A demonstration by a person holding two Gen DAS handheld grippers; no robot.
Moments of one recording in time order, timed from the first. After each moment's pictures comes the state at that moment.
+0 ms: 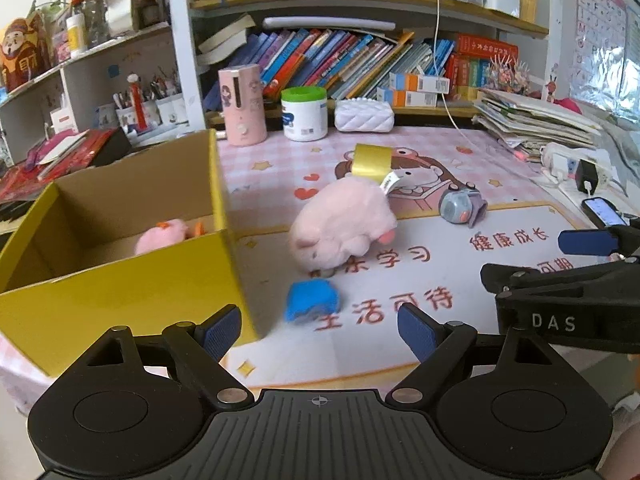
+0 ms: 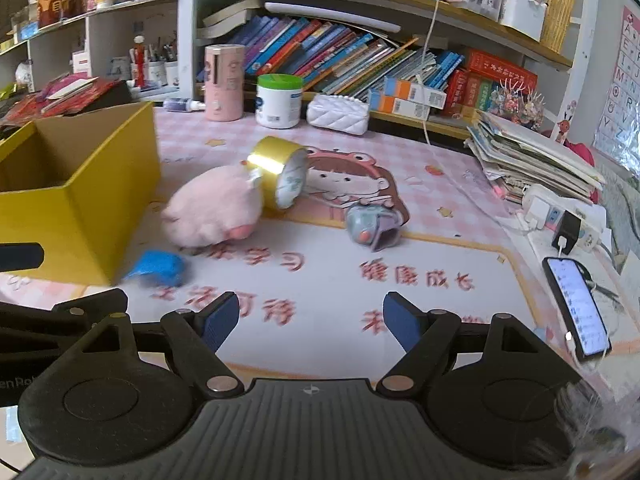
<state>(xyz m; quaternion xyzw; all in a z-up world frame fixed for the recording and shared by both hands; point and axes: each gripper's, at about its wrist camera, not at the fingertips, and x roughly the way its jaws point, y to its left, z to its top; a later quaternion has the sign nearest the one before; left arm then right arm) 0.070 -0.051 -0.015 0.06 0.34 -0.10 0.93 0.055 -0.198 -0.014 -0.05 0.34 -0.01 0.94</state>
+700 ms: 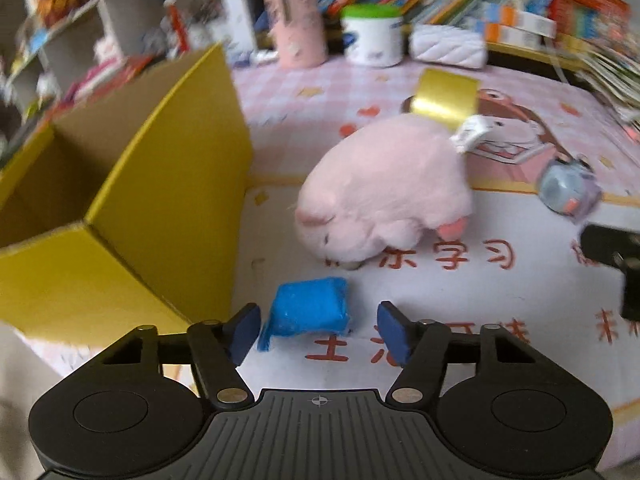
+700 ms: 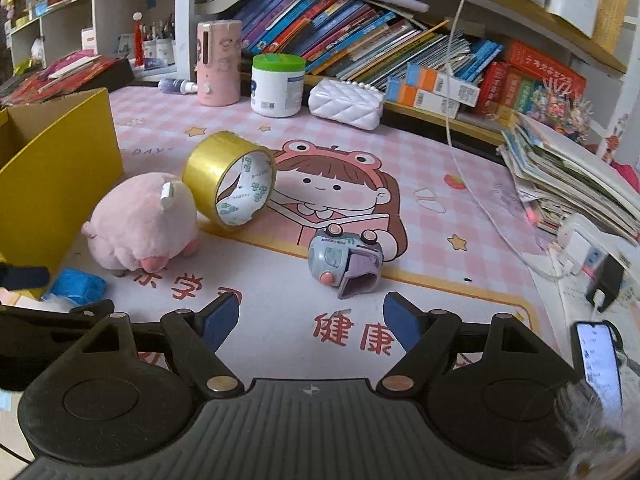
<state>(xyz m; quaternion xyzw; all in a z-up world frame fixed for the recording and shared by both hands) 0.155 -0.090 -0.072 0.04 0.45 0.05 0.89 0.150 -0.261 -0.035 -0.07 0.37 0.05 0.93</state>
